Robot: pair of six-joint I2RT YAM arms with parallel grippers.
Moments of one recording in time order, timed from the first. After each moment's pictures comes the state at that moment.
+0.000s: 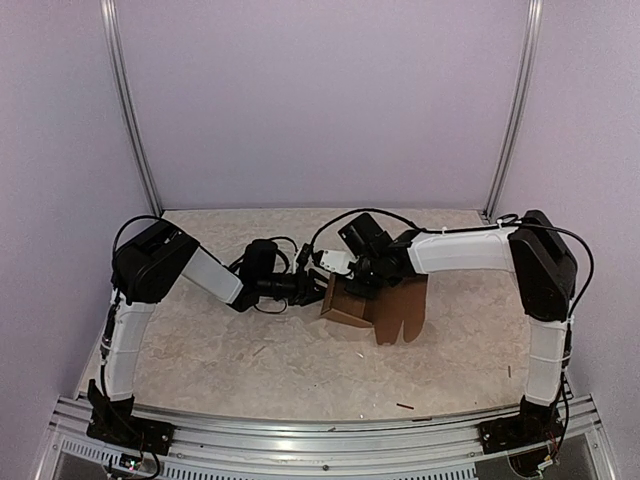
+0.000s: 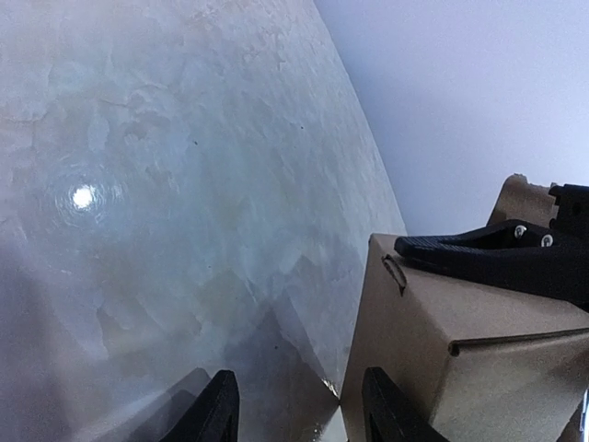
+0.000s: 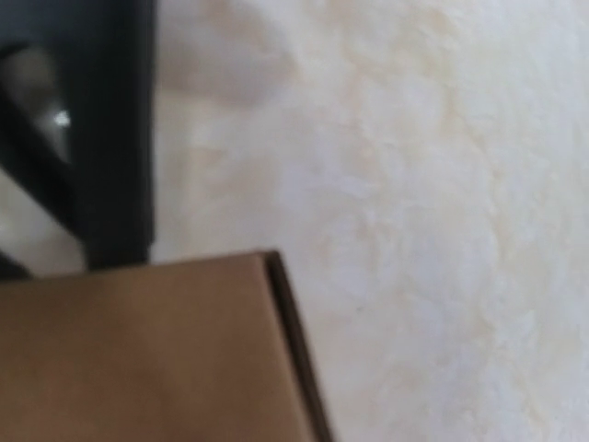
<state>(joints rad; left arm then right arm) -0.62 2.32 1.22 0.73 0.76 -0.83 0.81 2.00 1.42 -0.32 0.29 -0.61</state>
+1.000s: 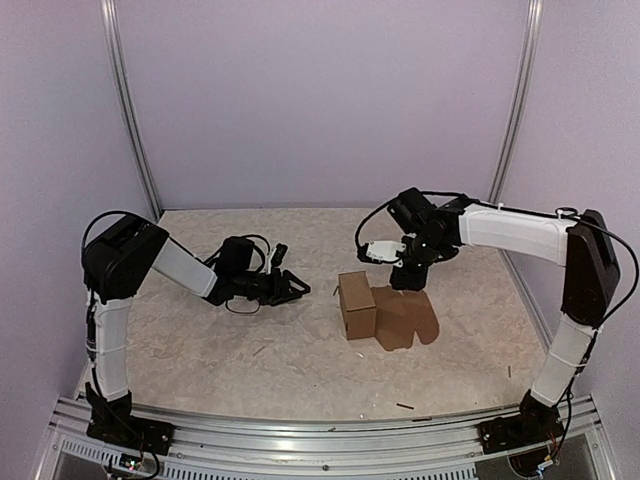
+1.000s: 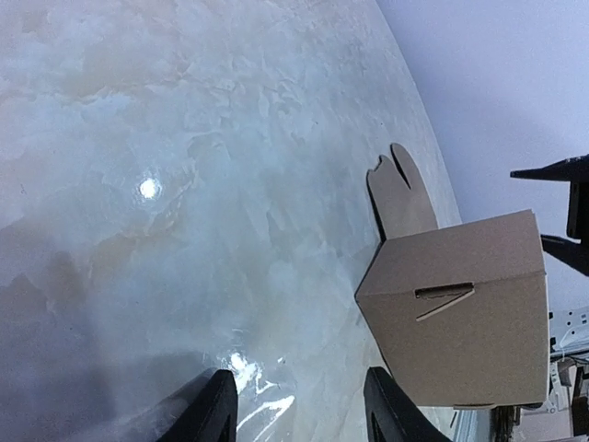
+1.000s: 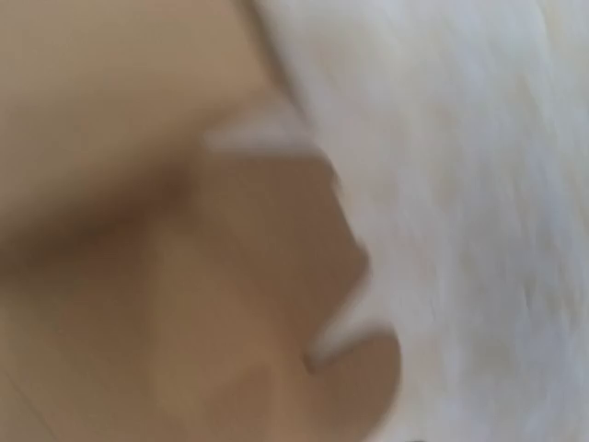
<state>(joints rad) -0.52 2.15 1.06 0.55 0.70 -0.65 0.67 1.79 1.40 -0.73 0.11 -0.69</state>
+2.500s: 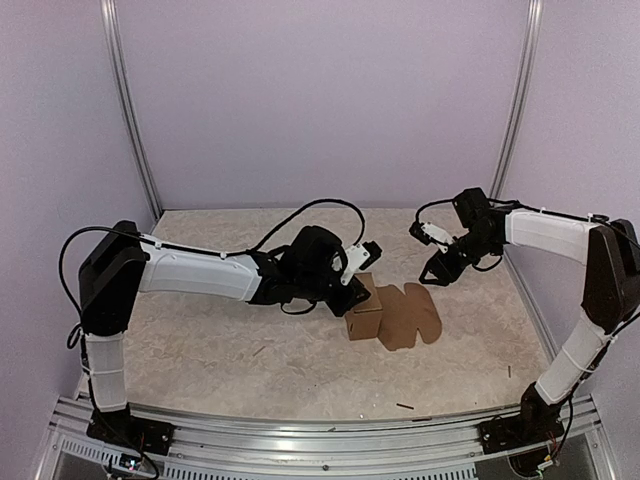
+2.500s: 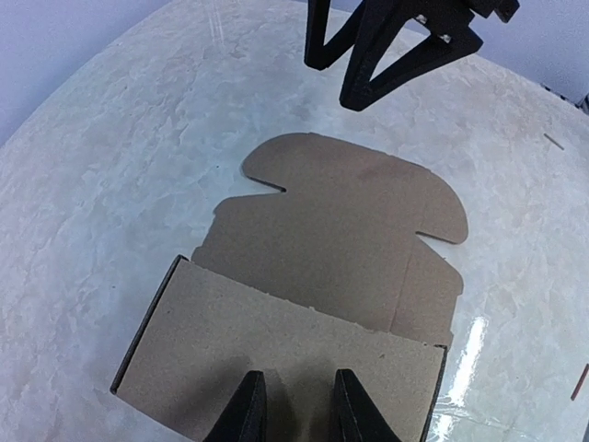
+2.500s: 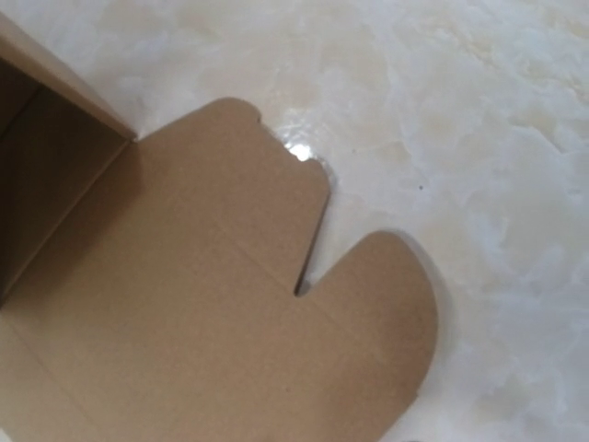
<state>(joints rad) -0.97 2.00 1.39 0.02 0.09 0.07 0.30 1.65 1.19 -0.62 -0.34 -0.47</state>
